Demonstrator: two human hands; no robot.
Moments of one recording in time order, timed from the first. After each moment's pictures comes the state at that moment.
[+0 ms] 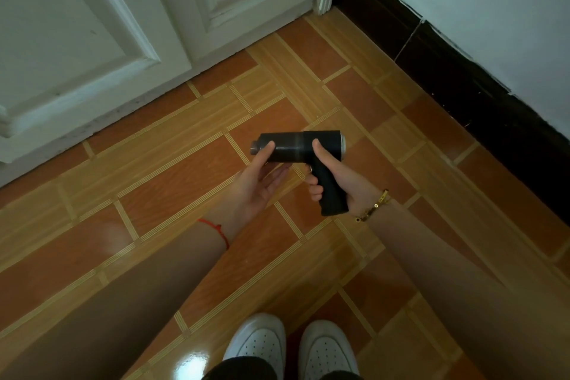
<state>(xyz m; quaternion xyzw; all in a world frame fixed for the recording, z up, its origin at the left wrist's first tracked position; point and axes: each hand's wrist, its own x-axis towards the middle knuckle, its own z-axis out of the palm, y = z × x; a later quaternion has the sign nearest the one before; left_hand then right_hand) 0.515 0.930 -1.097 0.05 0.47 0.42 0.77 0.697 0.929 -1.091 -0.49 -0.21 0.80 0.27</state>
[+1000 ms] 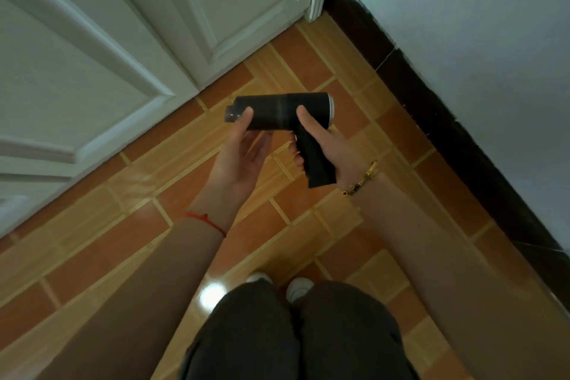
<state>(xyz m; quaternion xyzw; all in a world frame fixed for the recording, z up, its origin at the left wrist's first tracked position) 0.525 0.982 -0.888 0.01 0.51 0.47 0.72 0.696 0.994 -0.898 -0.55 -0.23 0.76 0.26</state>
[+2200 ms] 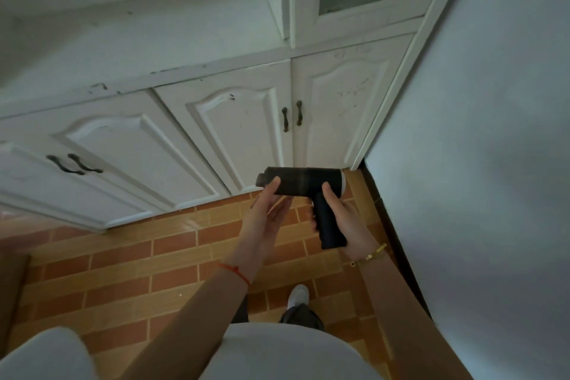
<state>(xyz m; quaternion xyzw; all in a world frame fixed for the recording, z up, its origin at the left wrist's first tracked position) 0.519 0.762 -0.233 0.02 0.50 0.62 0.61 0.678 0.820 -0.243 -0.46 -0.37 0.77 0.23</state>
